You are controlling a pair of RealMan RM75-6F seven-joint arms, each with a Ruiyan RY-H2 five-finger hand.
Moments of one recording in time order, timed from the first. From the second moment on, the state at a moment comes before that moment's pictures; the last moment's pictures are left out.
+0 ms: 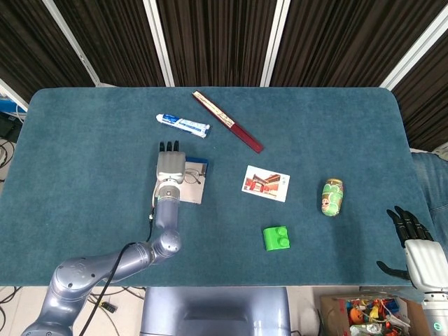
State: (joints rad) left arm -1.21 -2.02 -0.45 -0.81 0.28 0.97 1.04; right arm 0.05 -1.07 0.03 -1.64 -1.50 1.46 0.04
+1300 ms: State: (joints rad) left arm -1.22 -2.09 -0.51 -0.71 0.38 0.97 1.00; right arm 0.05 -1.06 0.03 -1.65 -1.50 1.45 0.04
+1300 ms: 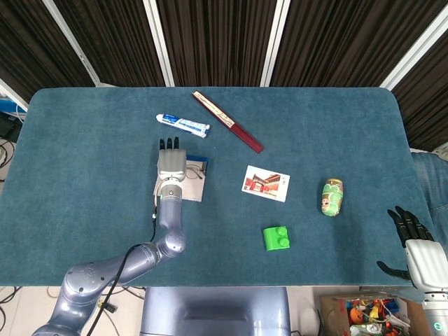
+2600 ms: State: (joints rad) left arm -0.93 -1.77 -0.33 -1.50 0.62 1.15 0.86; right arm 0.05 -1.05 0.03 -1.67 -1.48 1.43 0.05
